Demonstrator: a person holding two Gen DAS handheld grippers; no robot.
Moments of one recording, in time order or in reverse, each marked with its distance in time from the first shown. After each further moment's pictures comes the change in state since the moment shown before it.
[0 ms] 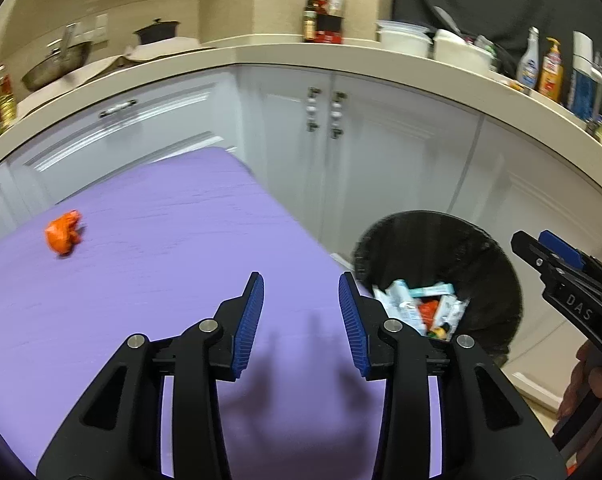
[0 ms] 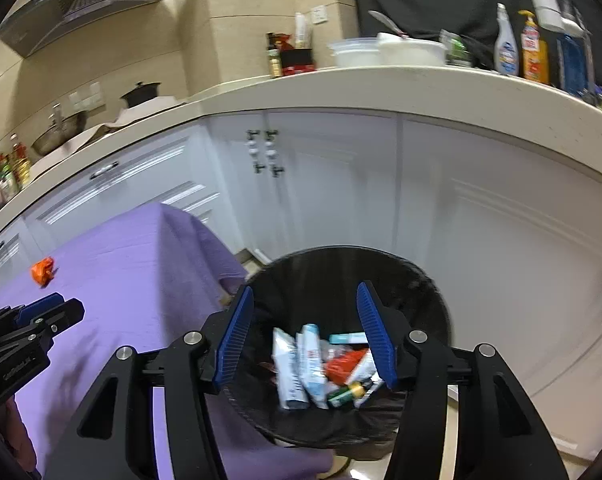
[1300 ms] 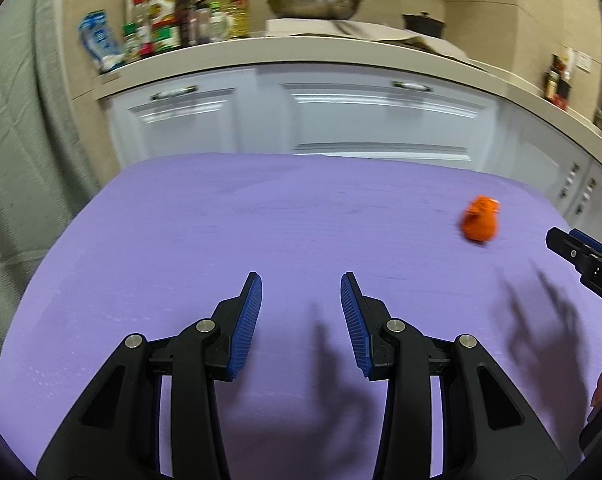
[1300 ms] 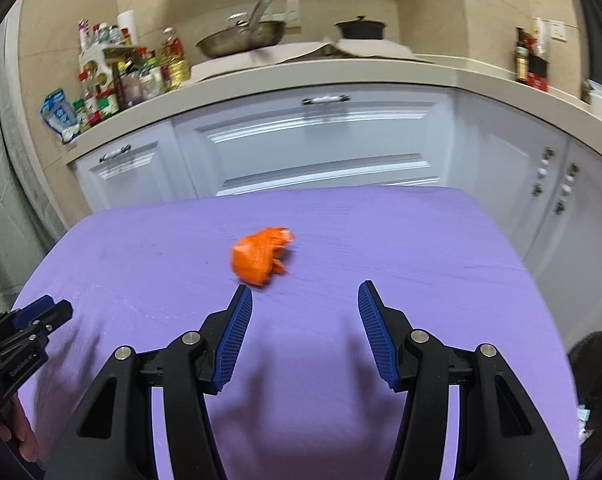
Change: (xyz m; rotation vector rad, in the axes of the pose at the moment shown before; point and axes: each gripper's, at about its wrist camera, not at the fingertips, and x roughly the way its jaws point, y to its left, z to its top) left arm -0.093 0.353 -0.078 -0.413 0.010 0.501; right arm 0.076 0.358 -0.002 -0.354 0.154 0.443
